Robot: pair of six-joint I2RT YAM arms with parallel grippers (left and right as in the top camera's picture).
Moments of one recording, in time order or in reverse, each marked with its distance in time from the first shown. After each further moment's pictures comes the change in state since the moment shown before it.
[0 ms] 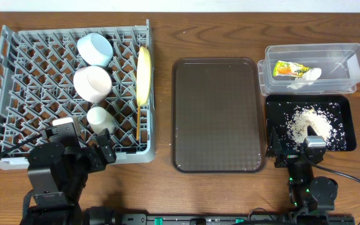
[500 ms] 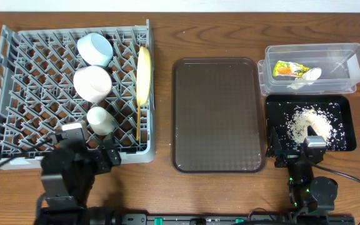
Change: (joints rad) left arm -0.031 -0.107 -0.192 0.135 -0.017 0.000; right arm 0.000 0.000 0.000 0.001 0.003 0.000
